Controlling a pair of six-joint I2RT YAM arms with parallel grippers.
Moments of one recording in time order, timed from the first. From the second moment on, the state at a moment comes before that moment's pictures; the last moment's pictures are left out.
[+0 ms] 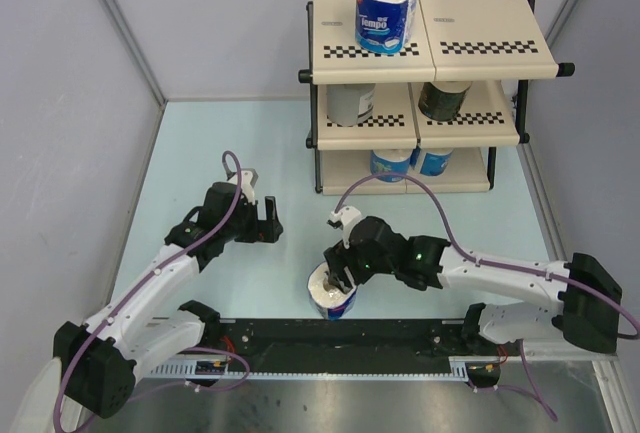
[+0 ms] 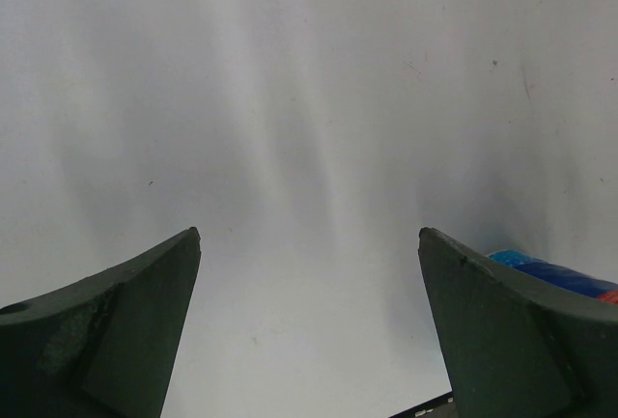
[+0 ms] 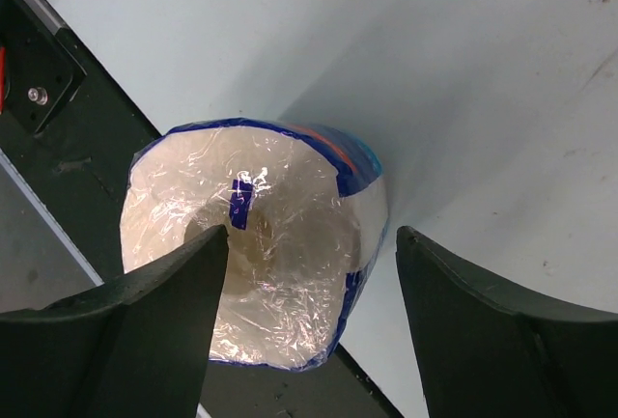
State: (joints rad) left arm -0.43 0.94 0.65 -0.47 0.03 -0.34; right arm 1.14 1.22 0.80 -0.32 0.03 0.41
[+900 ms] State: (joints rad) left arm -0.43 0.94 0.65 -0.47 0.03 -0.34; right arm 1.18 1.31 0.86 -0.39 0.10 0.39
